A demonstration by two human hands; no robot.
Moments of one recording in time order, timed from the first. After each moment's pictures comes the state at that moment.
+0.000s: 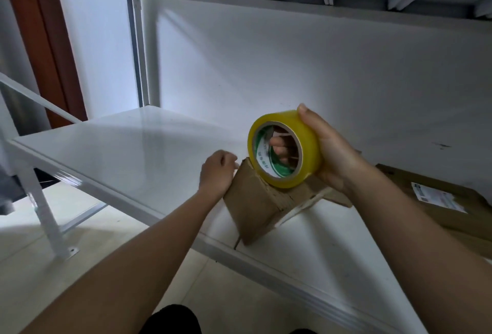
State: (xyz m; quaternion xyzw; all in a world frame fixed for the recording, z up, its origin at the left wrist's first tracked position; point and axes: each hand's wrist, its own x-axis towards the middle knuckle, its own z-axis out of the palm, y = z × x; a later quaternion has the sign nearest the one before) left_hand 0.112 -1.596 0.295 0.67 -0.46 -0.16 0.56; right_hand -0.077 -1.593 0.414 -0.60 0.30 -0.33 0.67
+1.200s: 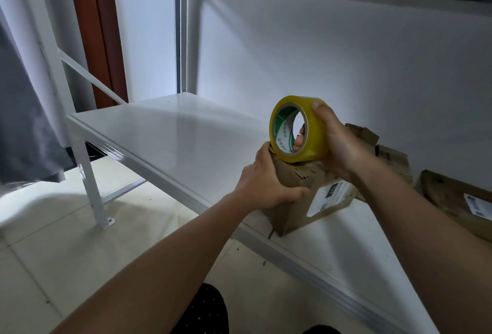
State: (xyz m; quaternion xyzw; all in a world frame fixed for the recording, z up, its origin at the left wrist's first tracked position) left_hand 0.107 -1.559 0.284 0.65 -0.60 -0.18 0.43; right_hand -0.022 -1.605 0.393 -0.64 0.35 -0.33 0.60
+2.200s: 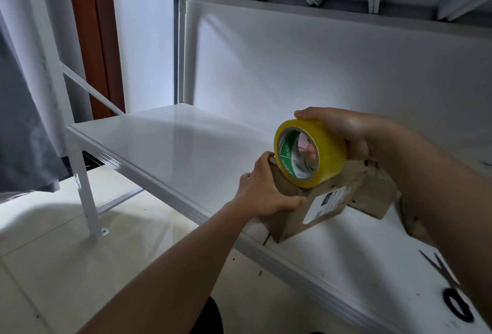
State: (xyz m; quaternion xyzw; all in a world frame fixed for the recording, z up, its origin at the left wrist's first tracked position) left_hand 0.100 -1.561 0.284 0.66 -0.62 -0.15 0.41; right_hand -0.034 -1.602 0.458 -0.72 0.50 -0.12 0.47
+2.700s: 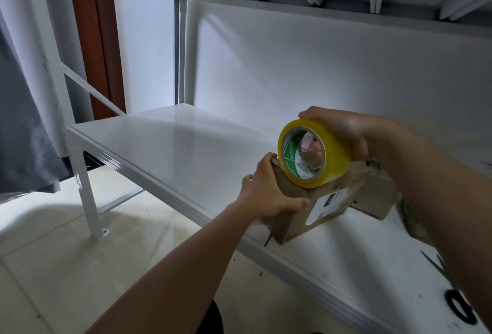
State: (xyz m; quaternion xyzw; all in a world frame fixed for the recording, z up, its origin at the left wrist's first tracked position) left_hand 0.098 -1.561 0.285 0.65 -0.61 -0.16 0.41; right_hand -0.037 -1.617 0.454 -0.72 0.51 -0.12 0.45
